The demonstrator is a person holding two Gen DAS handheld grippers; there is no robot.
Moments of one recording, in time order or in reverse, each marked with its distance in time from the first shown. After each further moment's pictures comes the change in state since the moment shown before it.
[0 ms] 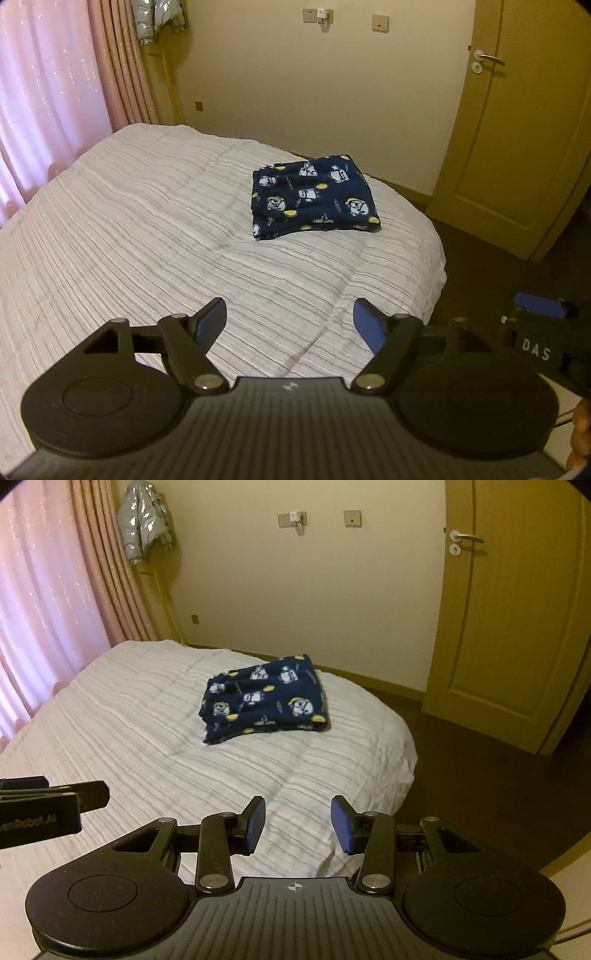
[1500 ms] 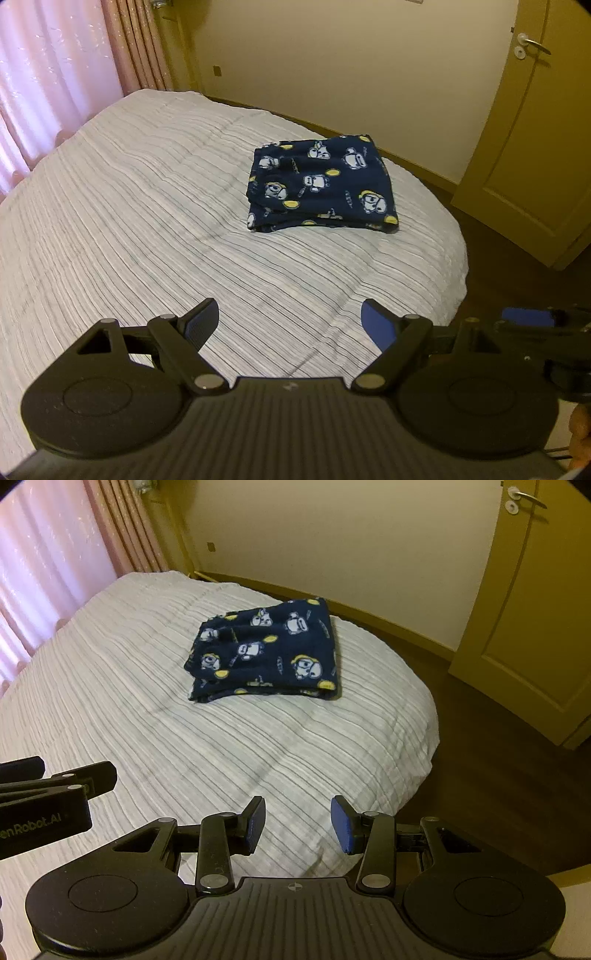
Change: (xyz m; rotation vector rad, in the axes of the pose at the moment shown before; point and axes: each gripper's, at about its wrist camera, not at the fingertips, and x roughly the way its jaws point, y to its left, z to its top) left arm 0.108 -0.037 0.055 -0.088 0.121 0.071; right arm 0.119 -0.039 0.072 -0.074 0.247 0.052
